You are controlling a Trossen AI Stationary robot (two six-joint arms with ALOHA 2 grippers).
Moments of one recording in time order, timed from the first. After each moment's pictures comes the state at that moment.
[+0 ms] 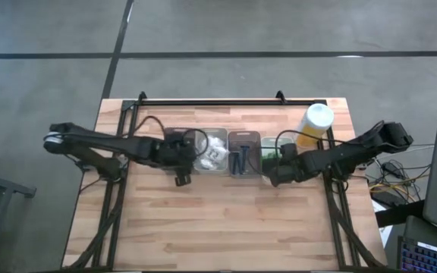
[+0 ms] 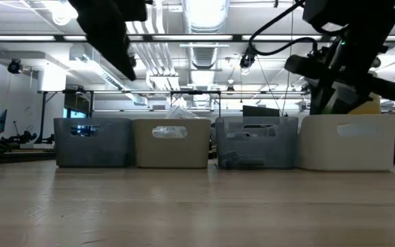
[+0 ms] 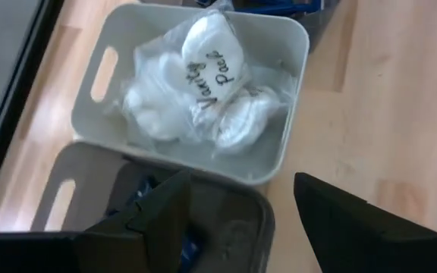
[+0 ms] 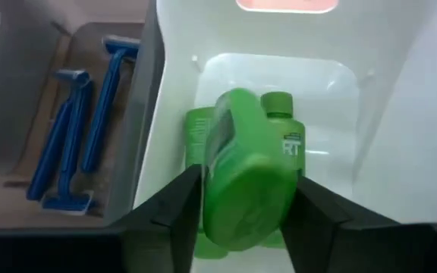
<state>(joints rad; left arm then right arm) -0.11 1.33 1.10 -0.79 -0.36 -0.23 0.23 1.34 0.79 -0.85 0.56 1.68</state>
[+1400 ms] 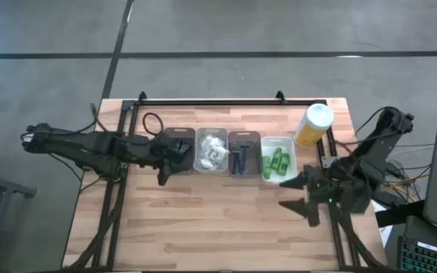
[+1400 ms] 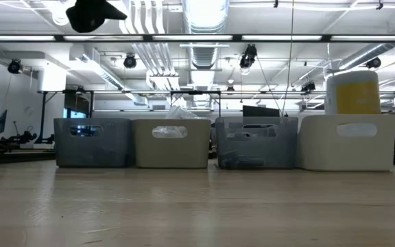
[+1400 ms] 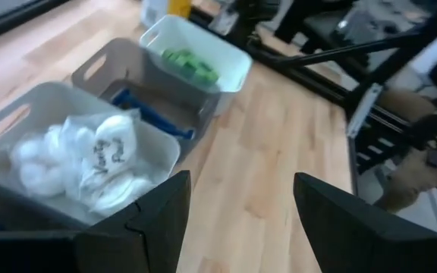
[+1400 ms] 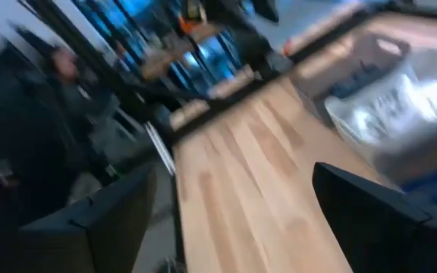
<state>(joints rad) -0.16 0.92 0.95 -0.50 -0.18 -0.58 0.86 1.05 1.00 -0.41 0.84 0.96</state>
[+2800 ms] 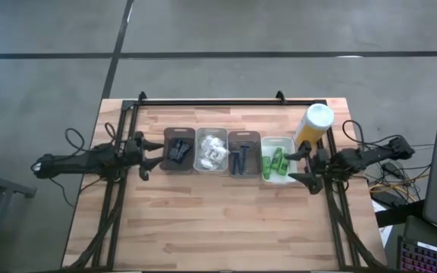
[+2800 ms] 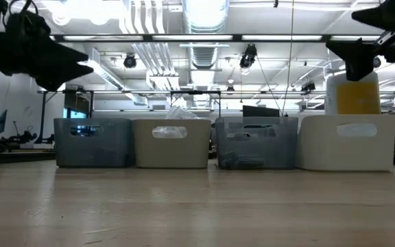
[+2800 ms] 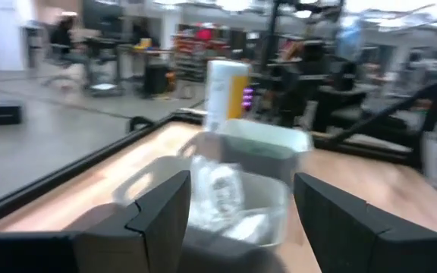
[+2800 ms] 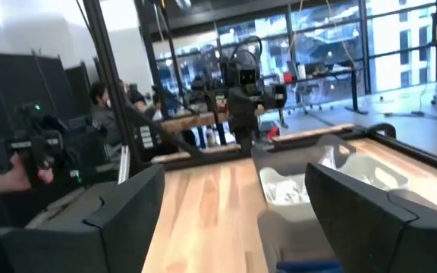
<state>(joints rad) -0.01 0.02 0.06 -0.06 -0.25 -0.13 0.30 0.07 0.01 0.21 0.26 0.19</state>
